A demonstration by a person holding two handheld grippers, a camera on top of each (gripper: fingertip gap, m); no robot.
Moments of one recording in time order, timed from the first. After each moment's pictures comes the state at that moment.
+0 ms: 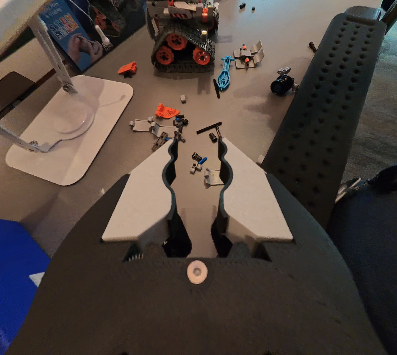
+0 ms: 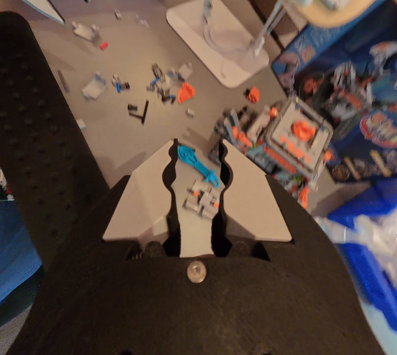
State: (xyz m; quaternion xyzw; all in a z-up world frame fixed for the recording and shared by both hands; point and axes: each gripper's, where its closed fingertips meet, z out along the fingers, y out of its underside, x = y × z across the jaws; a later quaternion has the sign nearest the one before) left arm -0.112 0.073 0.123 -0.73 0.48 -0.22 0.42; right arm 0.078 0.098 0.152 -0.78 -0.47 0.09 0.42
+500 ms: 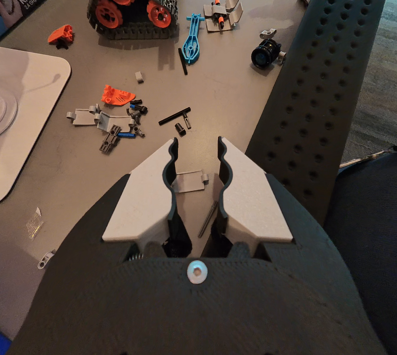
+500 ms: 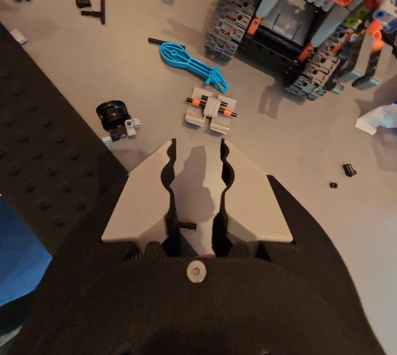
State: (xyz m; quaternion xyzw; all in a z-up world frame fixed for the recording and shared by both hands) left arm -0.071 0.051 0.066 -0.75 0.52 -0.22 0.35; right arm 0.169 0.058 0.054 -0.86 -0.37 0.08 0.34
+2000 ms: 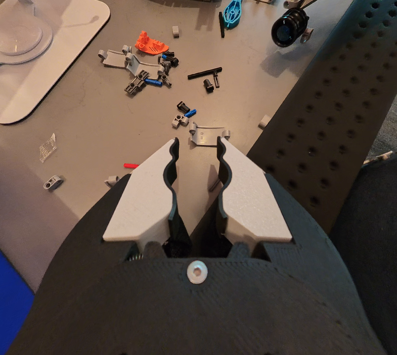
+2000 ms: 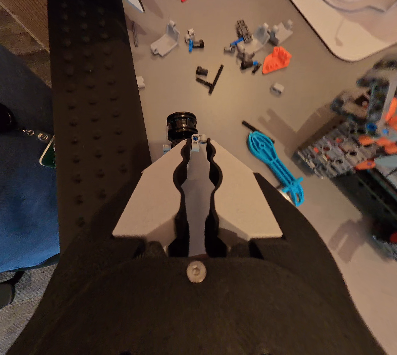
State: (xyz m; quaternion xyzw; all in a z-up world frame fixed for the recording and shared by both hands) left arm -0.128 0.053 0.046 -0.79 0.44 -0.20 0.37; right arm 0.052 0.047 0.058 -0.74 -0.54 0.23 0.33
